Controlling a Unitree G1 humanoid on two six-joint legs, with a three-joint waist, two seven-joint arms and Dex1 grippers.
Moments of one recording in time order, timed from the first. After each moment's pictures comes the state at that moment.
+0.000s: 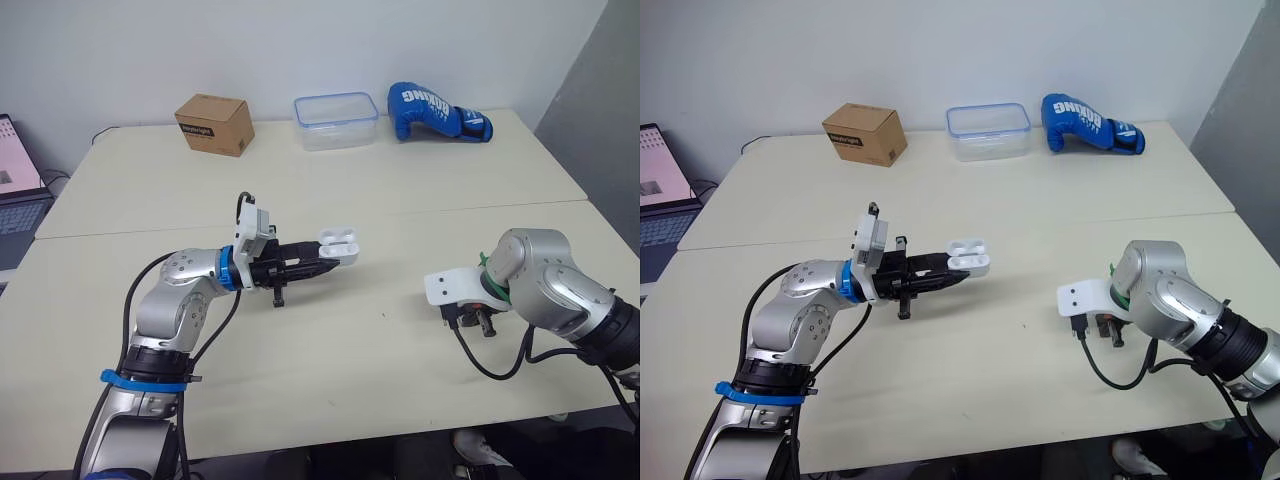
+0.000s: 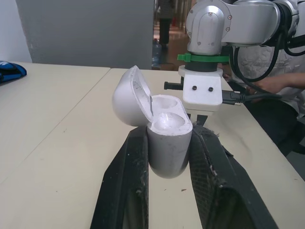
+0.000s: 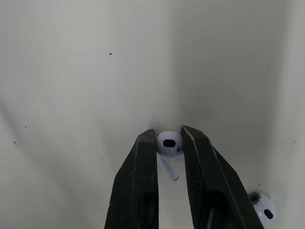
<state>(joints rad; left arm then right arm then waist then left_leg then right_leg) -0.50 0.50 -0.01 0.04 -0.53 0.28 -1.25 -0.82 -0.97 0.77 -0.22 -0.41 0.81 1.55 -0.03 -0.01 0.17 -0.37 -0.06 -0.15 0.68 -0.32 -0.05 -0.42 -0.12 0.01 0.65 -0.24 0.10</state>
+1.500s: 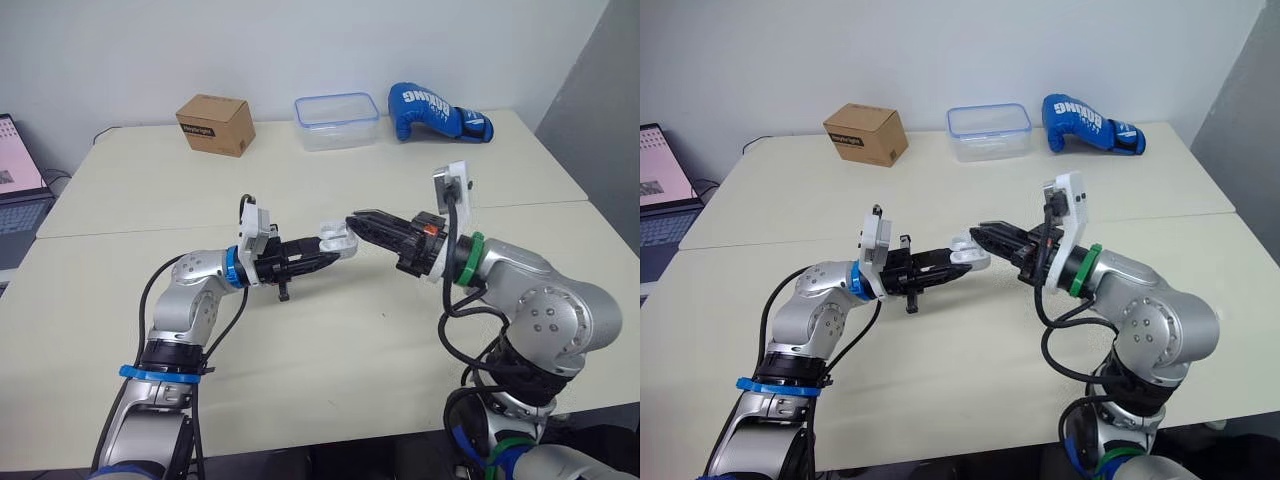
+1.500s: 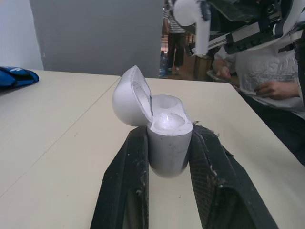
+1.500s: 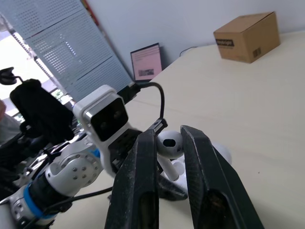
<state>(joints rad) -0.55 0.43 0.00 0.20 -0.50 0.17 -1.27 -0.69 0.08 -0.31 -0.66 0.34 1.48 0.69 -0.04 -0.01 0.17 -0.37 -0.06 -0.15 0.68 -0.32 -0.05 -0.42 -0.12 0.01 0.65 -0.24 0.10</state>
